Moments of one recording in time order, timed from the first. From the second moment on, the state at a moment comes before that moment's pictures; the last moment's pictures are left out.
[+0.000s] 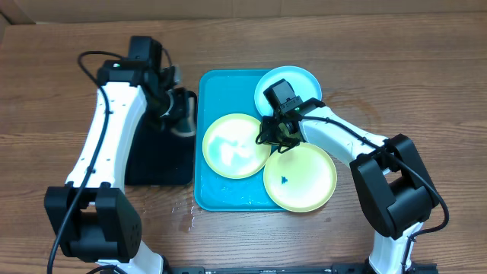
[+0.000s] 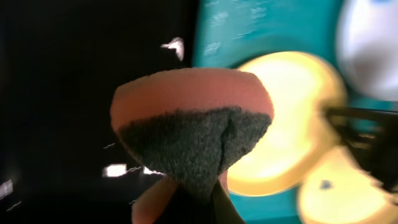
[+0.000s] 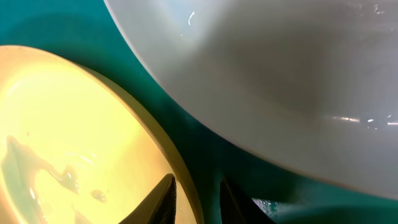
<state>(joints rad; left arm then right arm) -0.05 1.78 1.56 -1.20 0.20 -0.21 0.52 2.00 1.30 -0.57 -0.17 0.61</state>
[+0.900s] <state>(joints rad) 0.11 1.66 1.54 -1.14 0.15 -0.23 0.54 2.00 1.32 -0.64 -0.20 0.63</state>
